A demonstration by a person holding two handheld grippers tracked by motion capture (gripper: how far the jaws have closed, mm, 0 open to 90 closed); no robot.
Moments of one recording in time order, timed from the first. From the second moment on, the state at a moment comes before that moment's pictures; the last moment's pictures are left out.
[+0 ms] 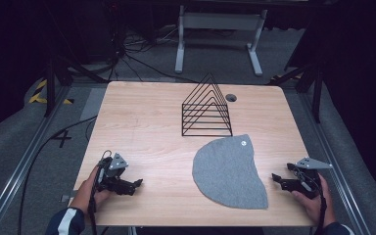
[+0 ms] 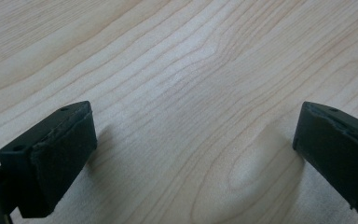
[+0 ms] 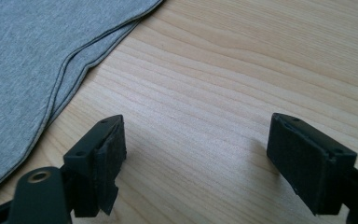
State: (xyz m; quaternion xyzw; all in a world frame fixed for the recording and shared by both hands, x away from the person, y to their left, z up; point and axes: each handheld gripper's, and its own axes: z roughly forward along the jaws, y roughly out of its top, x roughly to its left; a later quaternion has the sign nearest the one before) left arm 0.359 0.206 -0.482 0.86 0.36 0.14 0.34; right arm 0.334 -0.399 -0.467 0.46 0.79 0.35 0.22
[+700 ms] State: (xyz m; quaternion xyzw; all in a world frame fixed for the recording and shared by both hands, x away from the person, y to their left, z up) left arm 0.368 0.183 -0.475 0.88 0.32 0.11 0.35; right arm 0.339 -0.391 -0.458 0.47 0.80 0.31 0.20
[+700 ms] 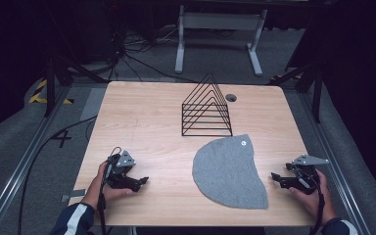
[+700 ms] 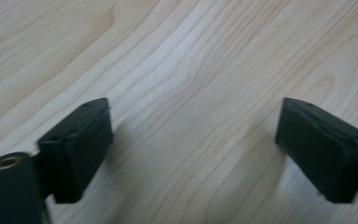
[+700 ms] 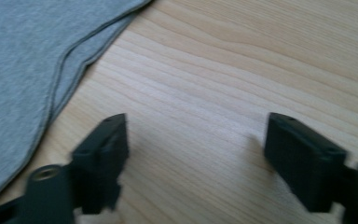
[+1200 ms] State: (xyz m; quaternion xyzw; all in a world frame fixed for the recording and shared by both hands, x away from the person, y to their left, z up) left arm 0.363 0.099 -0.469 0.90 0.18 0.11 0.37; right arm 0.323 -0.299 -0.452 0.29 0.89 0.31 0.17
